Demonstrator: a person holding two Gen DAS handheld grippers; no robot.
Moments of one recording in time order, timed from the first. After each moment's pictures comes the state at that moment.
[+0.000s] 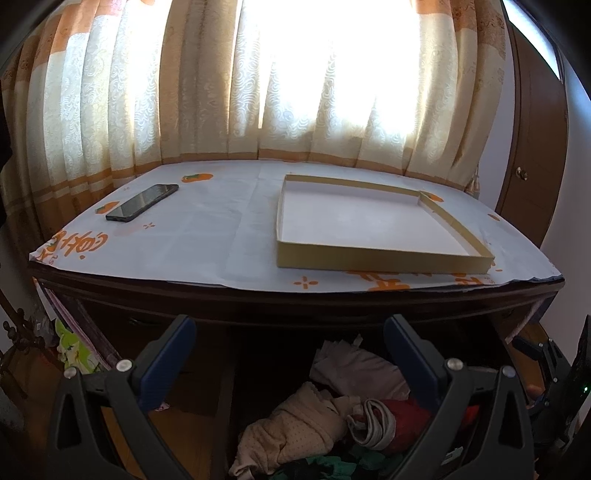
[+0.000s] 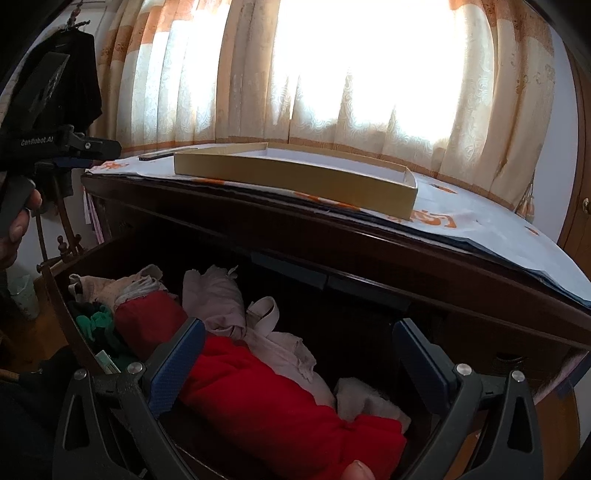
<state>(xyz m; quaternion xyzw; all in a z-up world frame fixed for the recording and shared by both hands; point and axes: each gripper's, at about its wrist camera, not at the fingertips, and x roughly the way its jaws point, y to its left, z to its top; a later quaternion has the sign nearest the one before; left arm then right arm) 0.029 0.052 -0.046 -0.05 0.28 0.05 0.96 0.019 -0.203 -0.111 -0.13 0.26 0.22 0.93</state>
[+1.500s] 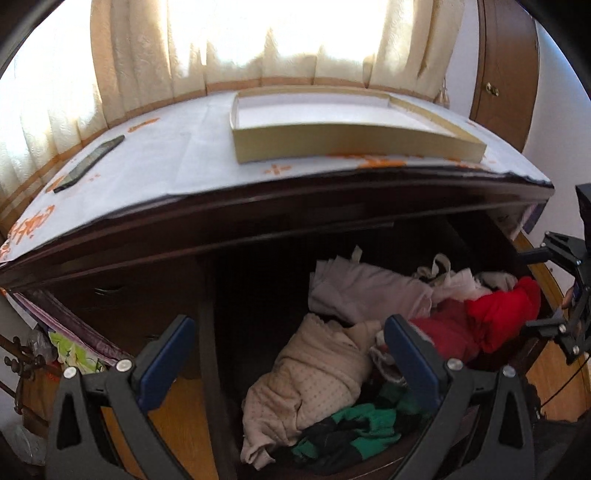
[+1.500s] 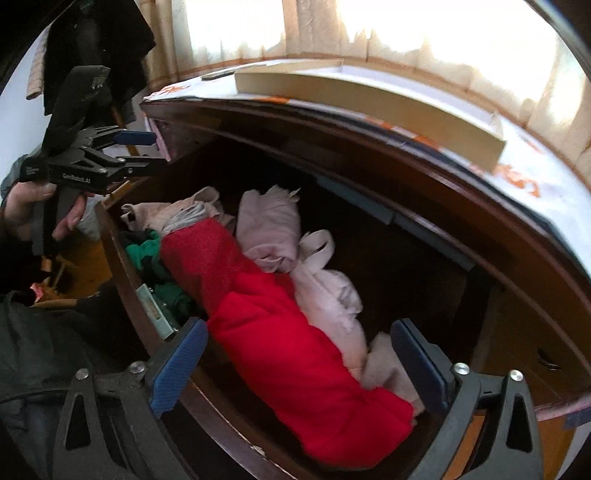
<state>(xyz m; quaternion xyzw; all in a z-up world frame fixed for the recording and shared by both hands) 0.042 0.046 -0.106 0.02 0.41 -0.04 0.91 0.047 -0.201 -0.117 -0.18 0.44 0.36 0.80</state>
